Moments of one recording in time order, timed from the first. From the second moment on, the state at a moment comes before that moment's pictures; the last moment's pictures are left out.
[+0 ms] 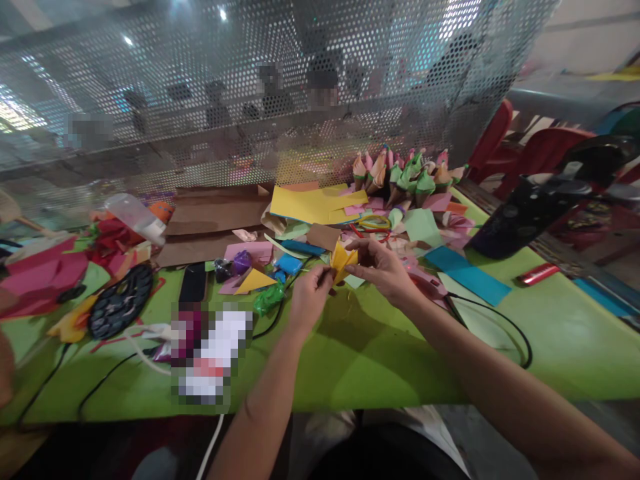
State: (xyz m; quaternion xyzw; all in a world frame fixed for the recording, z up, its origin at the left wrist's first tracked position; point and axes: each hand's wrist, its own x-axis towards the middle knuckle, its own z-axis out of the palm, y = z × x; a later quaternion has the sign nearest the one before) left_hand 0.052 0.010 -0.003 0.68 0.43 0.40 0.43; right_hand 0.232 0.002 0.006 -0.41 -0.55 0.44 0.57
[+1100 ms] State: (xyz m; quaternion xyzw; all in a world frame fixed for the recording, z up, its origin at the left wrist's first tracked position) left_hand 0.054 0.008 -0.002 0.70 0.40 0.34 0.47; right_hand 0.231 0.002 0.010 -0.44 -0.50 0.46 0.59
